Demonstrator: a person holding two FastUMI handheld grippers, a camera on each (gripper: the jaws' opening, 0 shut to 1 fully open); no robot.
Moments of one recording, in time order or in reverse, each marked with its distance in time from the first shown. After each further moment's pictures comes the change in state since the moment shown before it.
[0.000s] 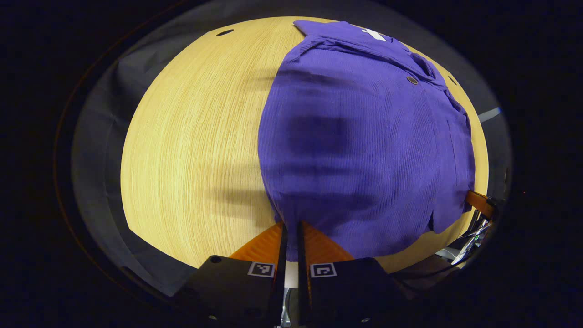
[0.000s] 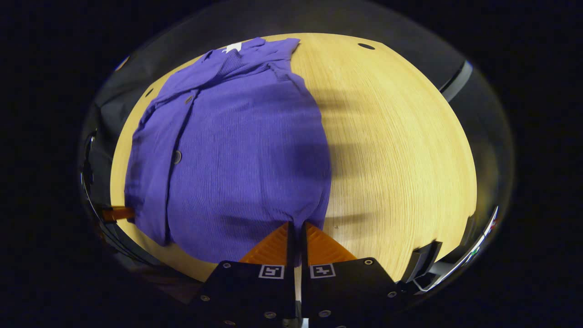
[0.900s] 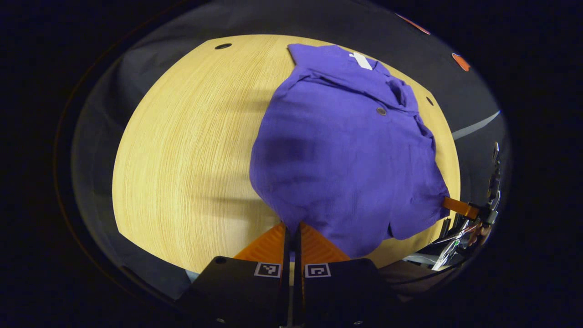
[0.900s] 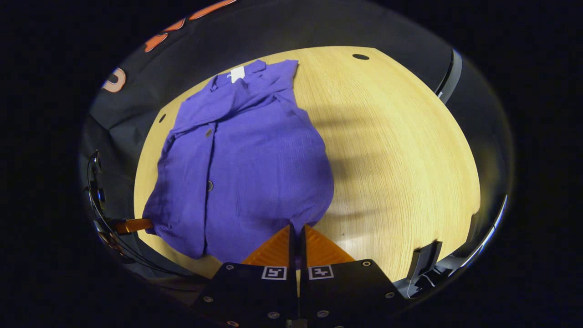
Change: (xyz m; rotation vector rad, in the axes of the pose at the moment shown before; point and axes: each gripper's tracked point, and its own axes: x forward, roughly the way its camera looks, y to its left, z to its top) left arm -0.058 -0.017 0.035 -0.024 -0.145 -0.161; right arm -0.047 0.018 0.042 0.076 -0.107 0.118
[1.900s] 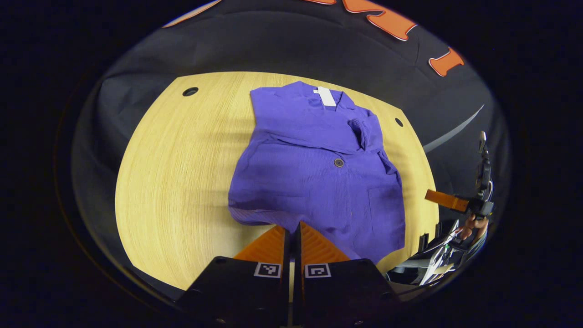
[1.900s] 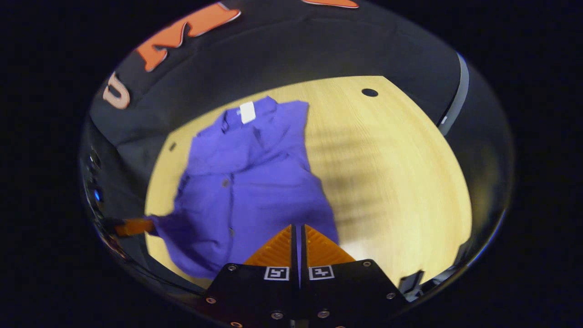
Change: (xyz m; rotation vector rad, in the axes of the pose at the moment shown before) left arm -0.032 -0.050 0.093 0.060 -0.143 -0.113; right arm -0.012 -0.012 0.064 -0.076 -0.061 -0.058
